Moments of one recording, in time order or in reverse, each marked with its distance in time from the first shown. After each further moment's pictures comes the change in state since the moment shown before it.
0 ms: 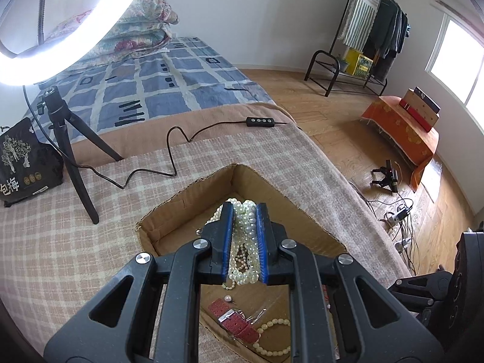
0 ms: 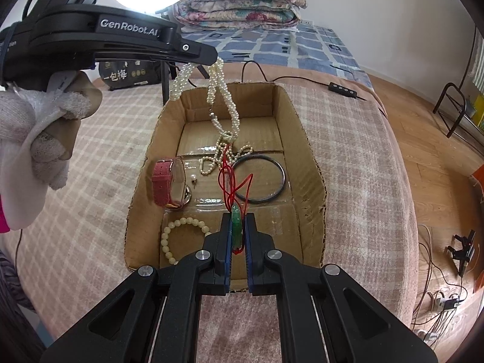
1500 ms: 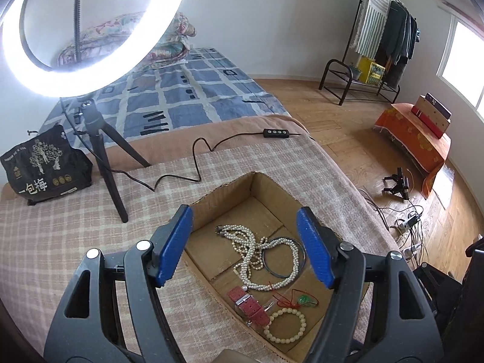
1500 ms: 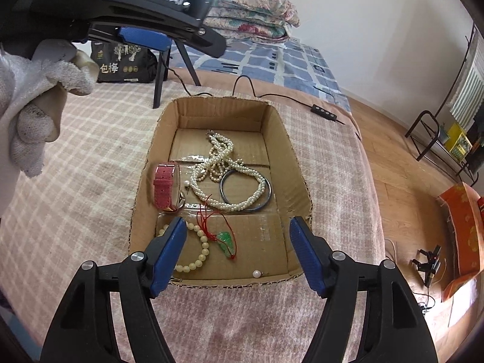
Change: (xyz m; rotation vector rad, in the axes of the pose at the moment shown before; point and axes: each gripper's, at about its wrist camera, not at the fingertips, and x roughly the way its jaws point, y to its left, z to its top) left arm -0.045 0.008 0.000 -0.007 -0.051 0.080; right arm -0.022 0.035 0.004 -0.081 -0.044 -0.189
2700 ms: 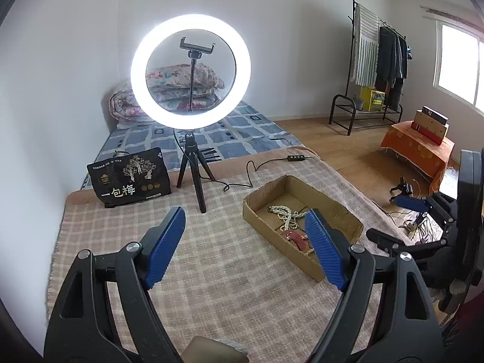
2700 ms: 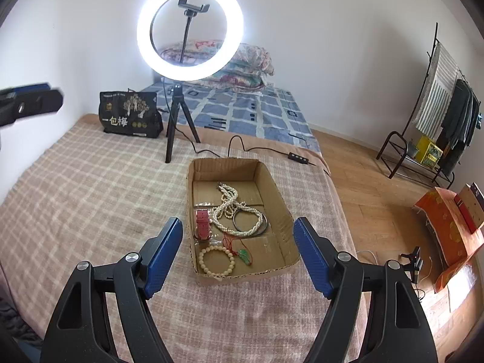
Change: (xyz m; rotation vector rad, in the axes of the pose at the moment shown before) left arm -0.211 0.052 -0.091 0.067 -0.228 0.099; right arm -0.114 0.049 0.004 0.067 -0.211 -0.116
